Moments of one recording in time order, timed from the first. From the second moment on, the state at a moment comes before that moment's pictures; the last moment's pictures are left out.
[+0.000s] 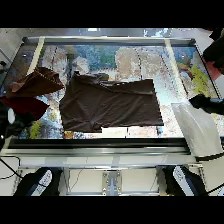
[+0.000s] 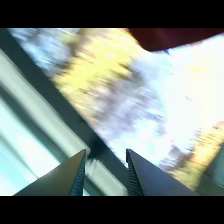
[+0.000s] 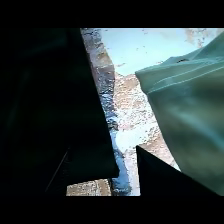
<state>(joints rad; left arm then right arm) 0.20 -0.81 0.68 1.79 -1.13 -2.22 -0.55 -0.83 0.86 -1.02 1.12 1.22</state>
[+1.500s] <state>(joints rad) 0.44 -1.42 0.57 0.51 -1.02 -1.11 -0.57 -0.94 0.95 -0.64 1.29 1.09</state>
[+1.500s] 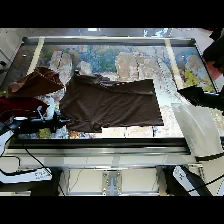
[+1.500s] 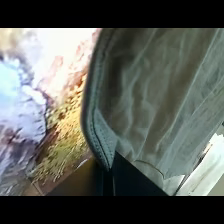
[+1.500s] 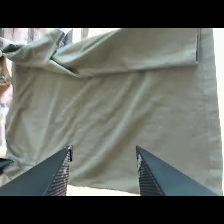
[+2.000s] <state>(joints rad) 0.42 -1.42 0.57 0.49 -1.01 -1.07 -0.57 -0.93 0.50 -0.73 1.21 1.29</state>
